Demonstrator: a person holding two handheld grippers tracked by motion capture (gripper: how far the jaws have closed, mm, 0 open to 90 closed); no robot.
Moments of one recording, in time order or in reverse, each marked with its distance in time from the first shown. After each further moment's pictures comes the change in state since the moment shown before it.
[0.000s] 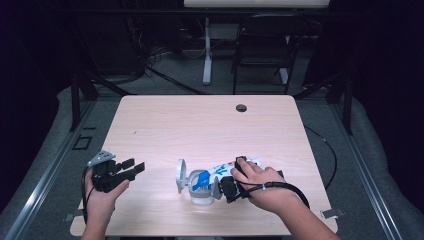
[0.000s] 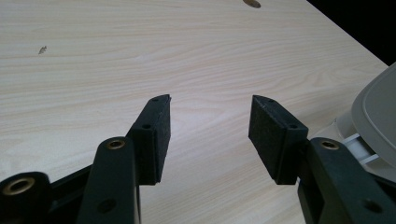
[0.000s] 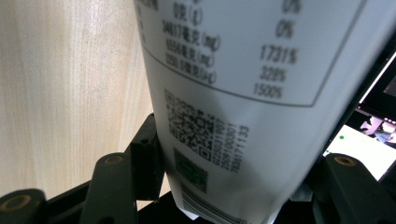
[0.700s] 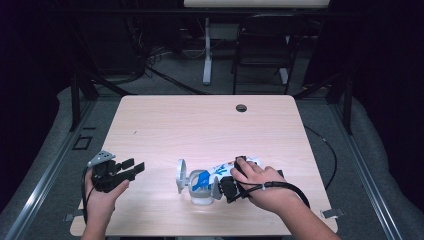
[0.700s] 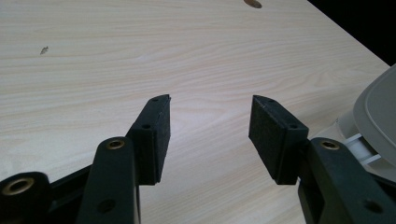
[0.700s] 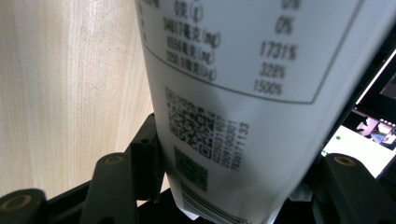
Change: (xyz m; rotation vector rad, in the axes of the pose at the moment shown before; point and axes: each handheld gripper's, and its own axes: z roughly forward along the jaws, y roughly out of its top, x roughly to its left) left arm 0.000 0.000 0.000 -0.003 -0.001 -0.002; right arm -0.001 0.000 -0.002 0.004 -0.007 -0.014
